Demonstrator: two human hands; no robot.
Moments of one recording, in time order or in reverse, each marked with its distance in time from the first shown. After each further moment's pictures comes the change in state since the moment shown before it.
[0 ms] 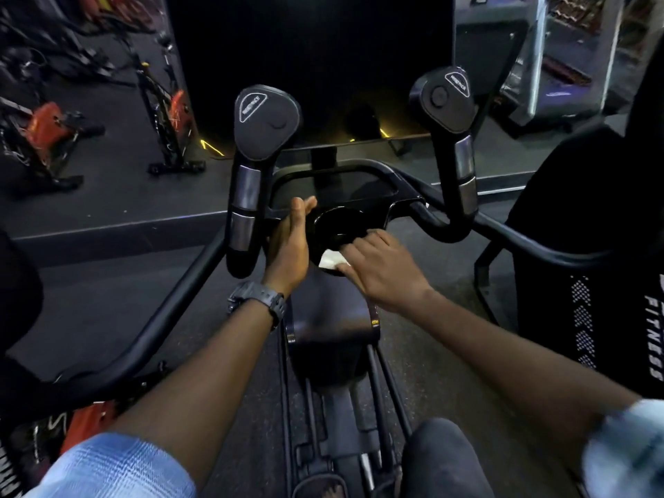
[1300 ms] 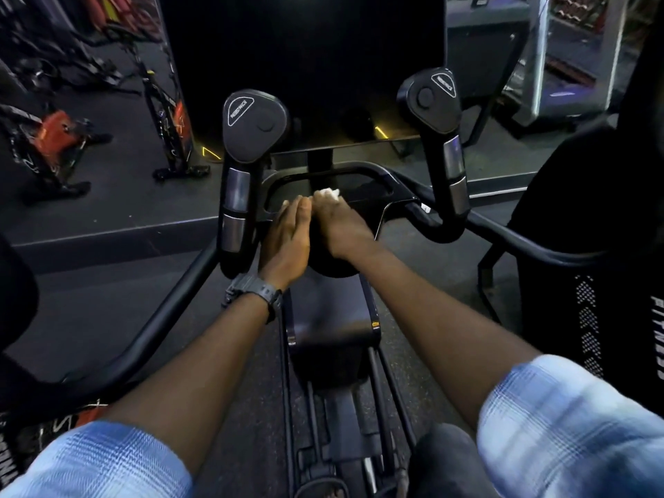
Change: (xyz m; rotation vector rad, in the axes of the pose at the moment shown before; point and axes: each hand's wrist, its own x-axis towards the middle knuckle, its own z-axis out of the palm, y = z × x) left_hand 0.002 0.013 0.001 0.433 -0.030 -0.007; right_hand 0.095 -0.005 0.004 0.294 -0.320 0.256
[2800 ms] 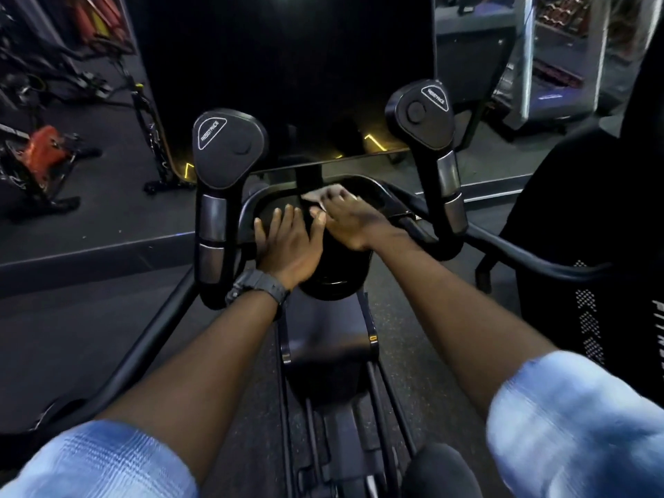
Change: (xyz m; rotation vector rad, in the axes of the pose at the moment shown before) left_hand 0.050 -0.001 0.023 0.647 -0.123 -0.019; right_hand 0.028 0.054 -0.021 -0.005 -0.262 0.085
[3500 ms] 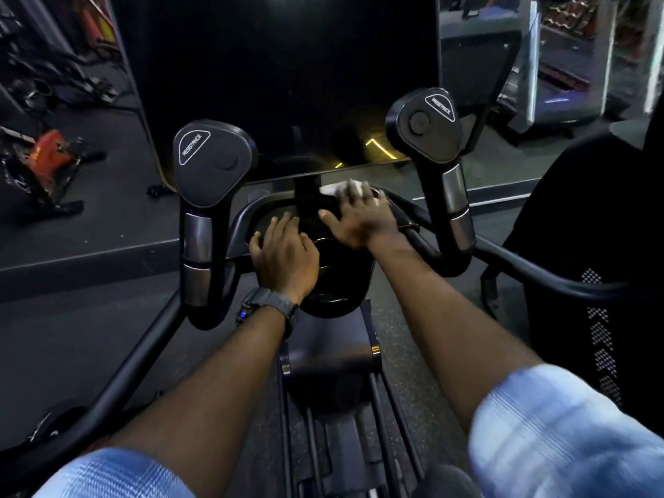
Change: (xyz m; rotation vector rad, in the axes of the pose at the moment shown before) left_hand 0.010 0.008 0.018 -0.147 0.348 -0.061; right_hand 0.022 0.019 0.004 -0.047 0.099 0.238
